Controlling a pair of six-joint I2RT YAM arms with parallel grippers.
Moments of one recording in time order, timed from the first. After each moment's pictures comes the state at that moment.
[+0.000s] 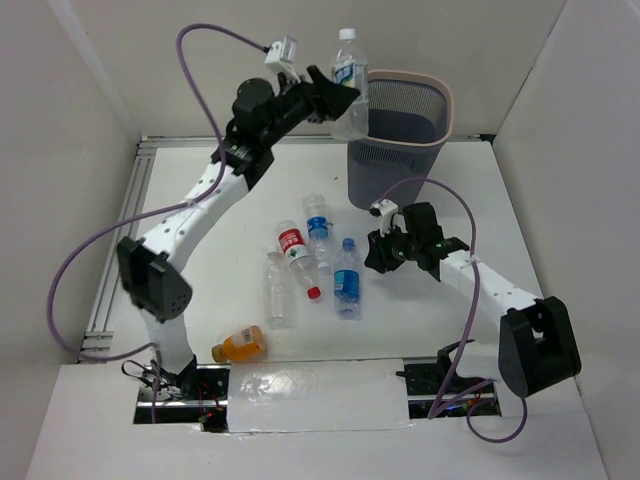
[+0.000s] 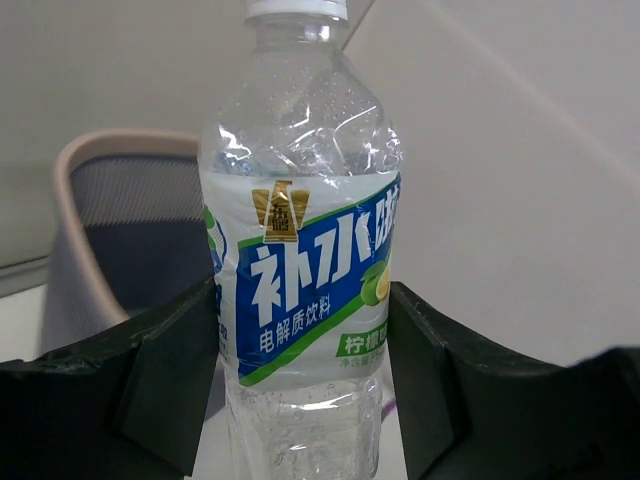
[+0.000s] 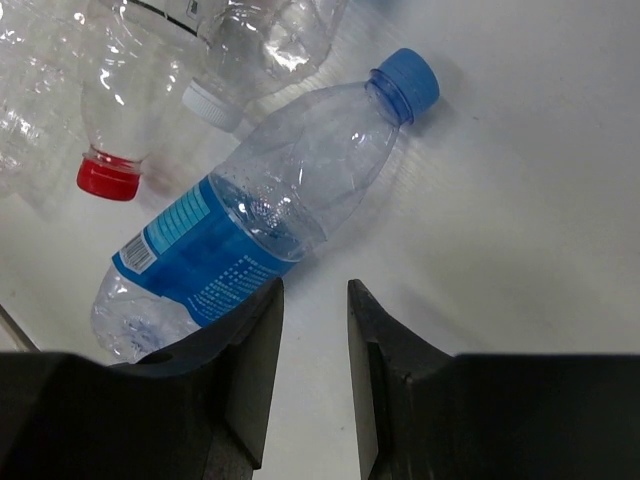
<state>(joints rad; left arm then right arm) -0.52 1.78 1.87 0.09 0.23 -0.61 0.33 1.27 0.73 -0.25 -0.46 -0.12</state>
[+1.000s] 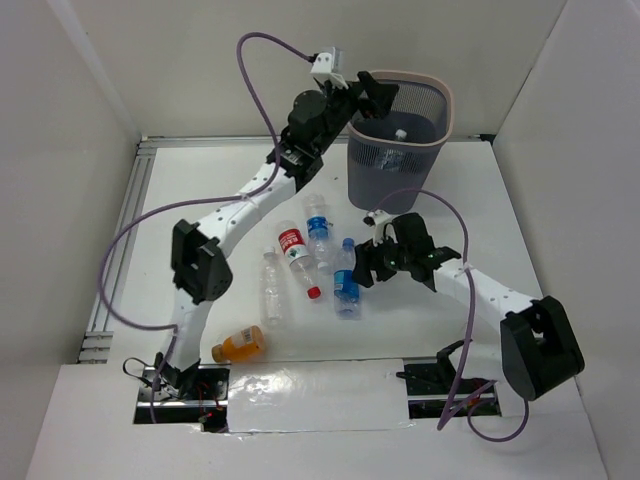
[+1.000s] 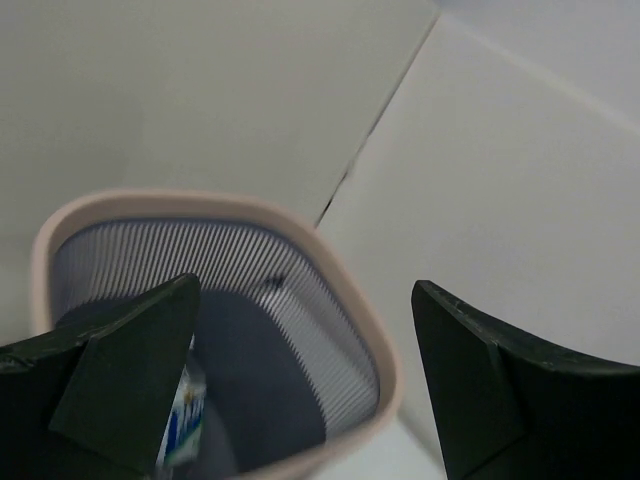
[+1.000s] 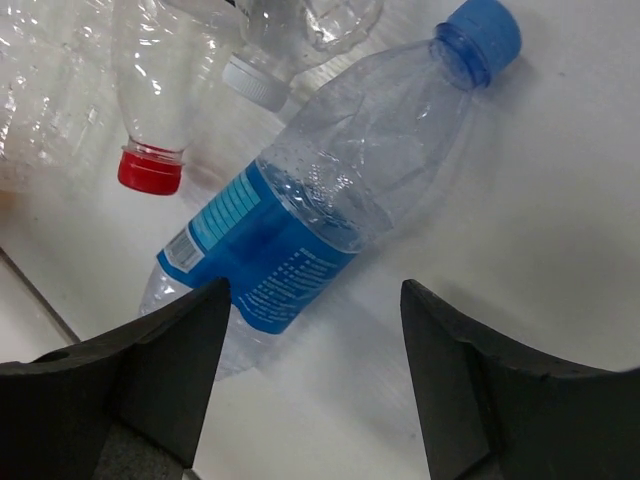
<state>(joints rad) -0.66 2.22 2.31 0.27 -0.06 -0.52 0.41 1.24 0.65 -0.19 -0.42 0.02</state>
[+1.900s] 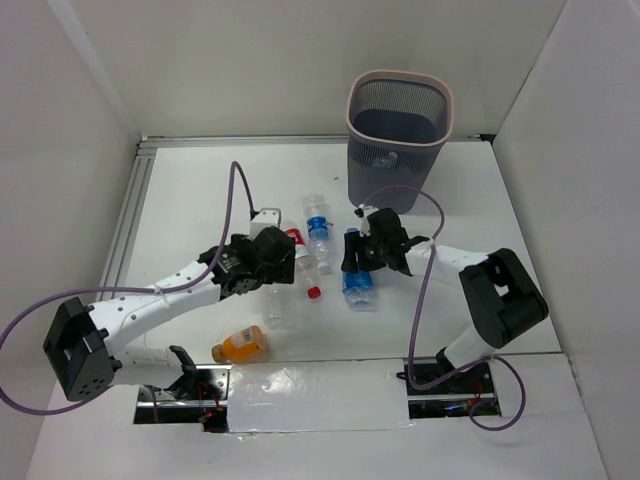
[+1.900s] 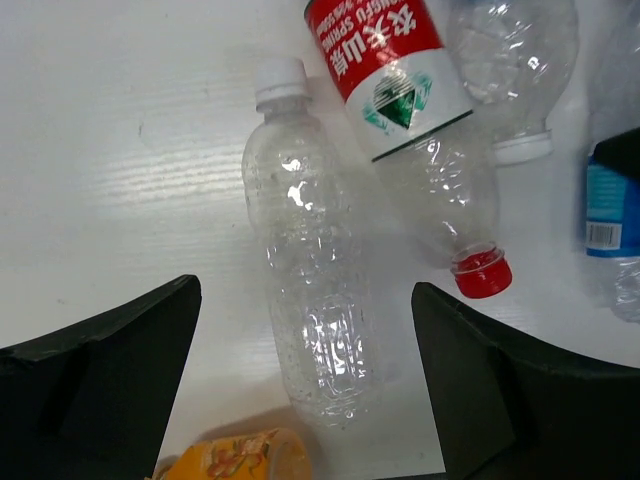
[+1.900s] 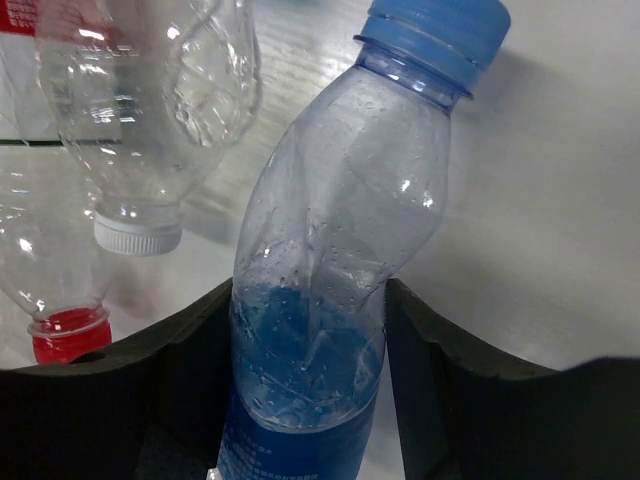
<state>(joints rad) -0.84 1.26 0.98 -0.67 -0.50 -0.66 0.49 1.56 0.75 -0.04 -0.20 0.30</state>
